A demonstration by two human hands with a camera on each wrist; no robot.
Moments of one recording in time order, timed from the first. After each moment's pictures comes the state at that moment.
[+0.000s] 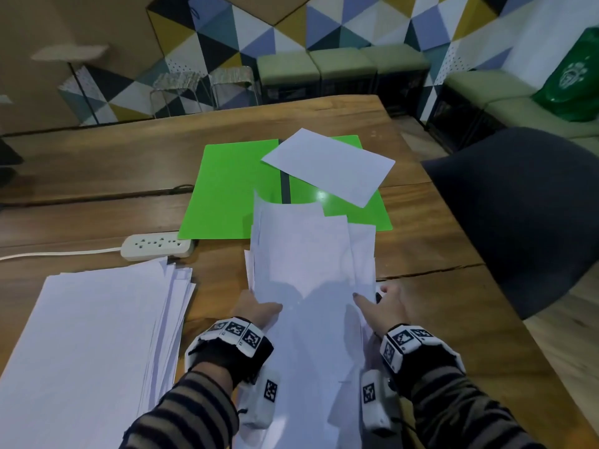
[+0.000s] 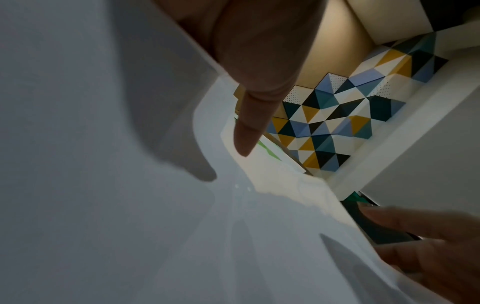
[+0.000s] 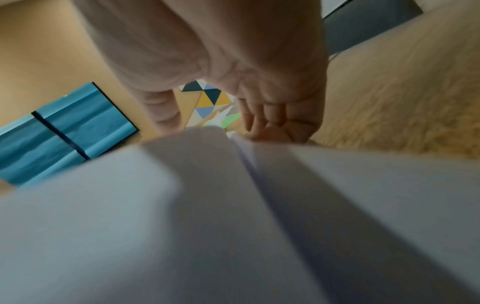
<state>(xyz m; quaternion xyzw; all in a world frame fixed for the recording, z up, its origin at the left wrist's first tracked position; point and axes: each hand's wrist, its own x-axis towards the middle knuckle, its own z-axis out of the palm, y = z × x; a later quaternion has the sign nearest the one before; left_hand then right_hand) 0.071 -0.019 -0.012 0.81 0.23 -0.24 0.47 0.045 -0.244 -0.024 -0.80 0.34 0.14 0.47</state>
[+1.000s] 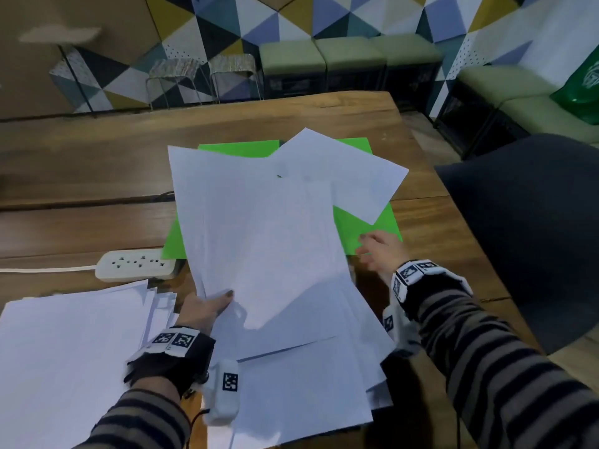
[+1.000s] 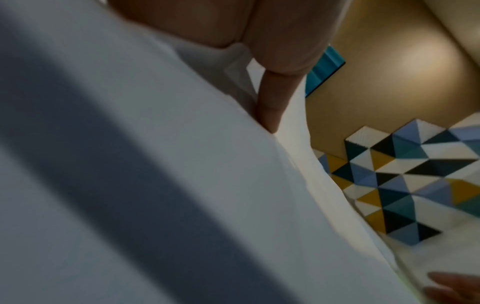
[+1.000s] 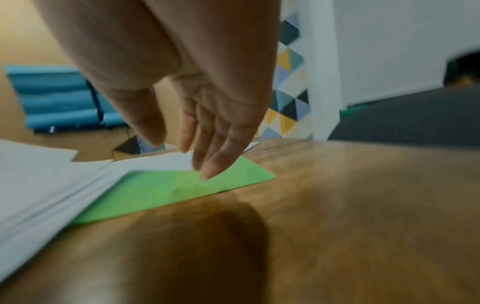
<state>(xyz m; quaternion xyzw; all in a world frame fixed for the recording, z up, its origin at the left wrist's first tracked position) 0.132 0.041 -0.034 0.70 0.32 -0.12 0.63 0.203 -0.269 -0.002 -0.82 0.23 0.13 0.52</state>
